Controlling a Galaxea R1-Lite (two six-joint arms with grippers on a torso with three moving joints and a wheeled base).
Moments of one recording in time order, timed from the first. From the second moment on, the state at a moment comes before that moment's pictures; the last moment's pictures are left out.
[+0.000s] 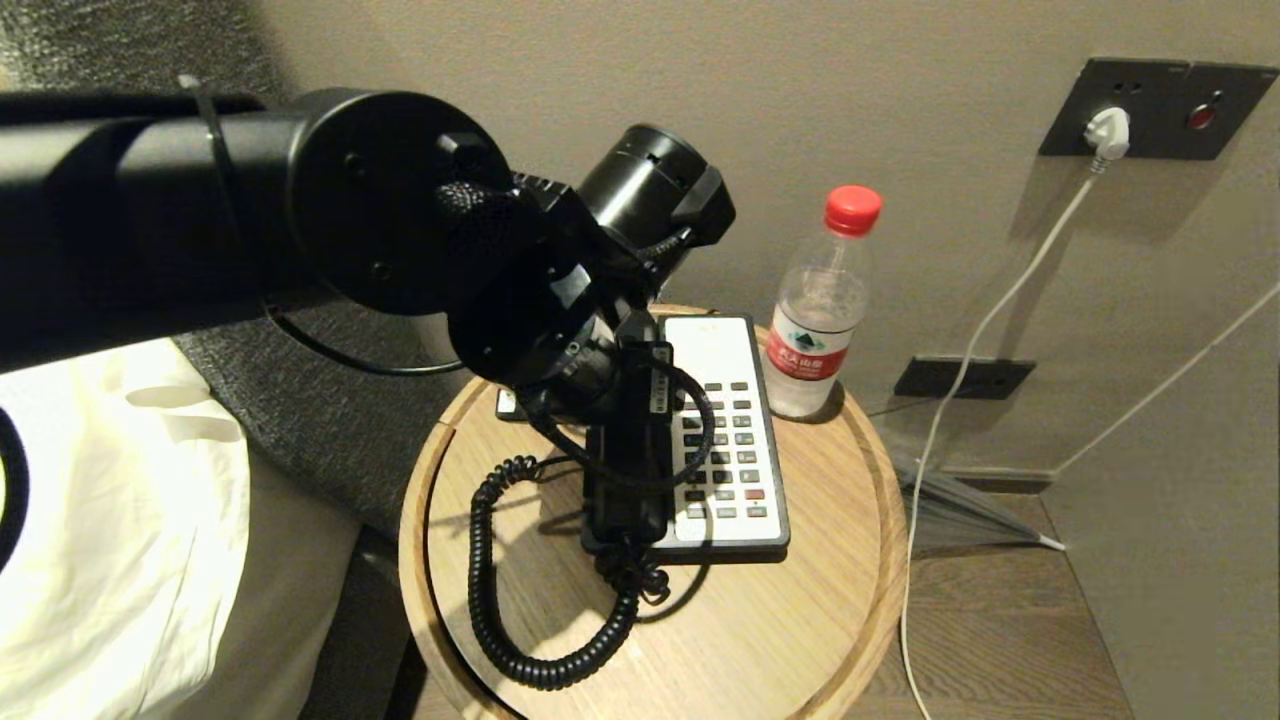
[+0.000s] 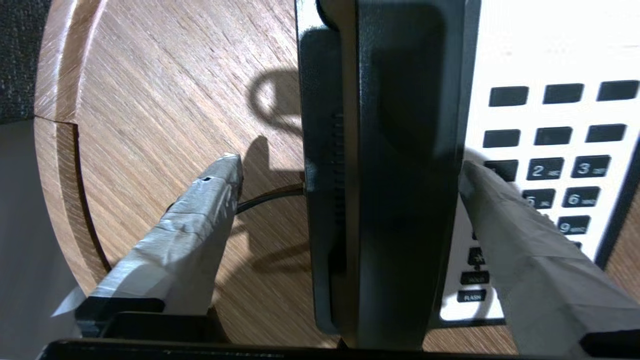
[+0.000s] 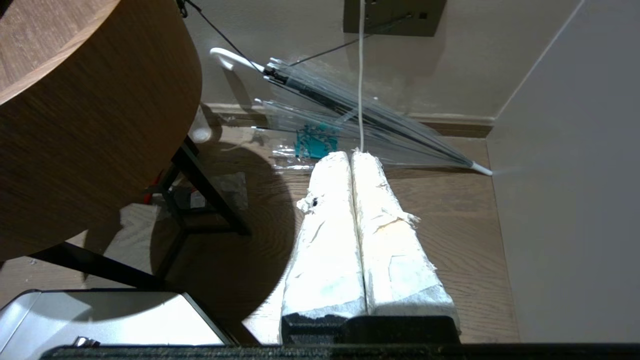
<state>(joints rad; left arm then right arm) -0.86 1.95 -1.92 0.86 0.47 -0.60 0.00 0.02 -0.04 0.09 0.00 -0.03</state>
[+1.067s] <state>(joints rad) -0.86 1.97 -1.92 0.85 0.47 -0.56 0.00 0.02 -0.04 0.09 0.00 -0.03</state>
